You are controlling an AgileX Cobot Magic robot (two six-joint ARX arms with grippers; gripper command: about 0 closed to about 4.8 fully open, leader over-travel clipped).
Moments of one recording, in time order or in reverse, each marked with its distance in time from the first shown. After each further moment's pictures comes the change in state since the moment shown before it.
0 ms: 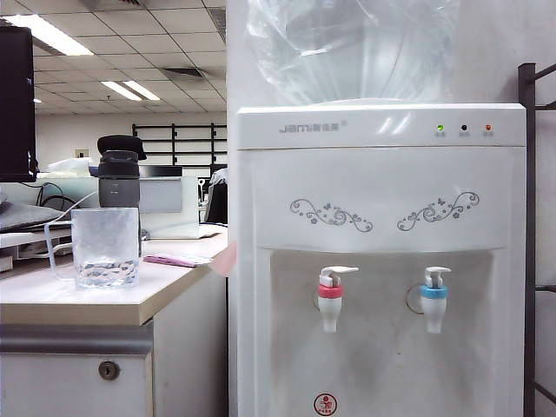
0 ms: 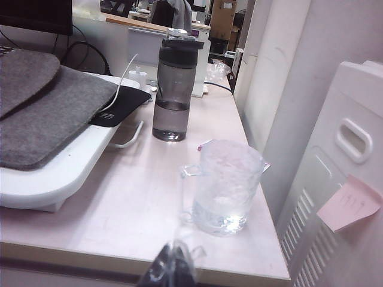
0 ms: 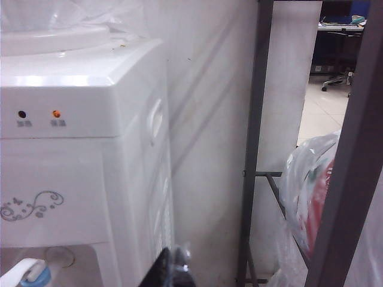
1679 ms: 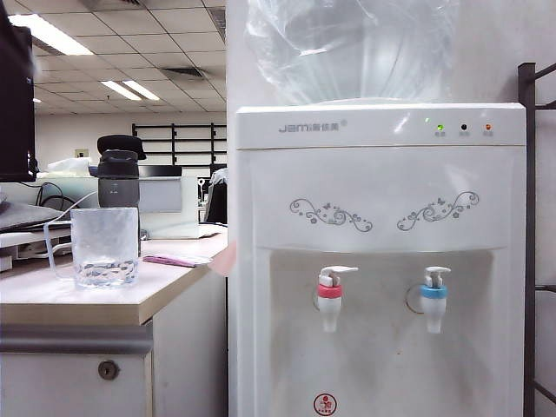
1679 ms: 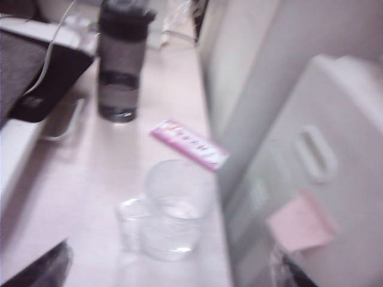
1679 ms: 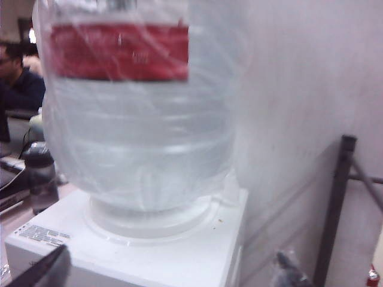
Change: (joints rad) left arm -0.005 0.809 0.537 0.014 0.135 -0.072; right arm -0.001 0.313 0.724 -0.262 -0.285 -0.019
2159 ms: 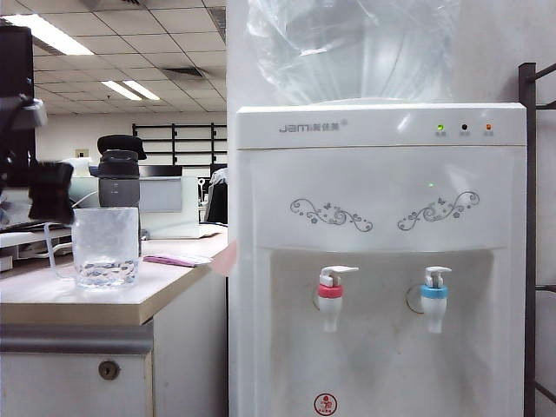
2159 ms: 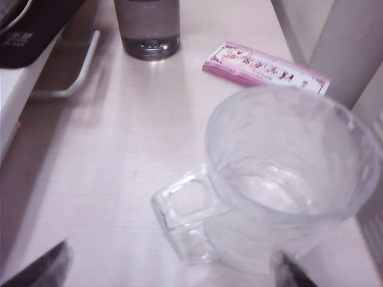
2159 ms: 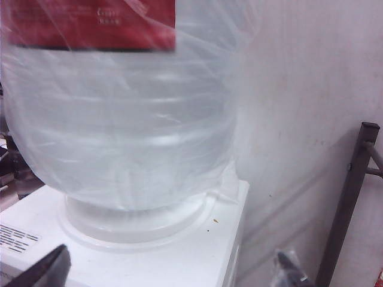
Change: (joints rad) left arm -0.016 0.678 0.000 0.517 -0.114 0.235; right arm 0.001 0.248 0.006 0.171 -0.006 -0.032
